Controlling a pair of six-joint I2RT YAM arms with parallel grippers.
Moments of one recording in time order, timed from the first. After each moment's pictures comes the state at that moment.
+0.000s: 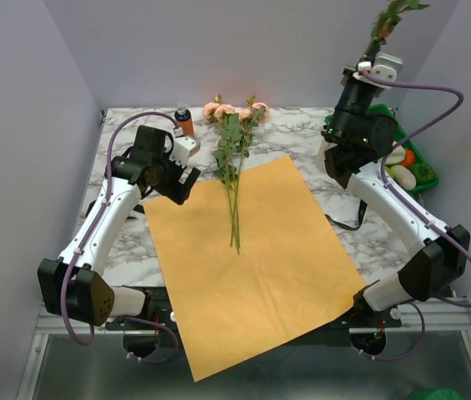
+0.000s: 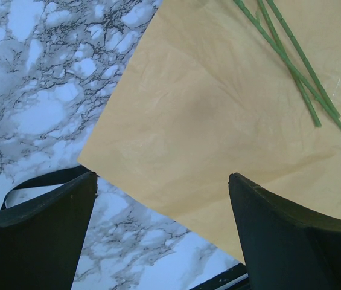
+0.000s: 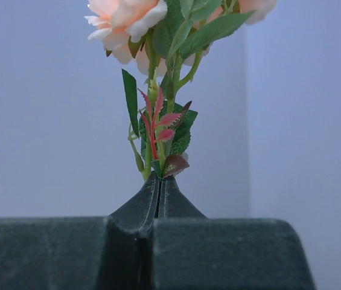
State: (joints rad) left arm -0.25 1.32 1.27 -0.87 0.18 0.33; right arm 0.55 1.49 1.43 0.99 0.71 -0.63
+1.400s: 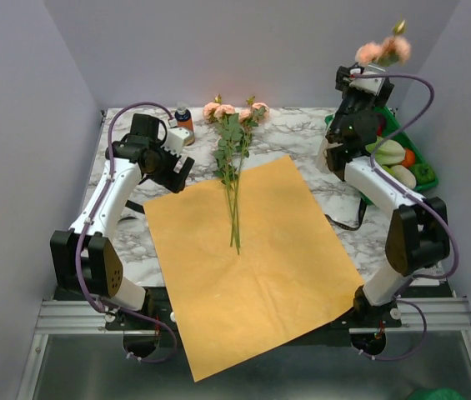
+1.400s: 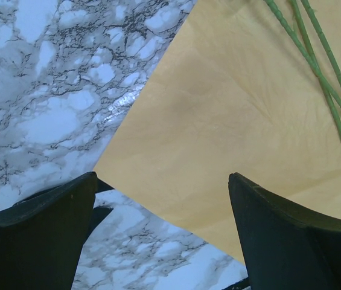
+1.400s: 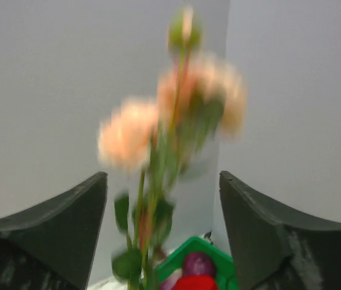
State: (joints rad) left arm -0.14 1.50 1.37 -0.87 0.24 0.39; right arm 0.30 1.69 1.30 1.11 0.70 -0.49
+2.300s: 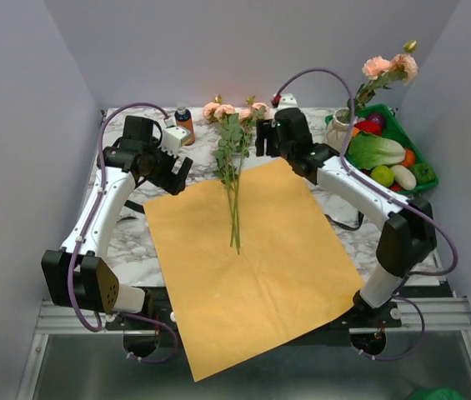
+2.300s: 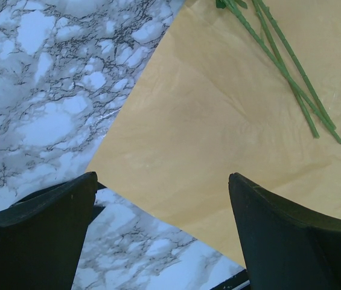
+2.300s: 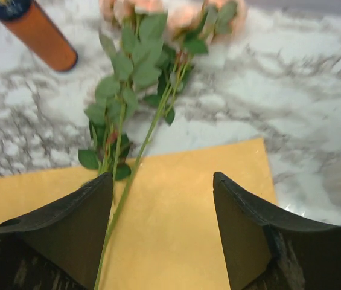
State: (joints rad) left arm -0.14 1.39 1.35 -0.89 0.30 0.37; right arm 0.60 1.68 1.46 -0.20 0.28 0.22
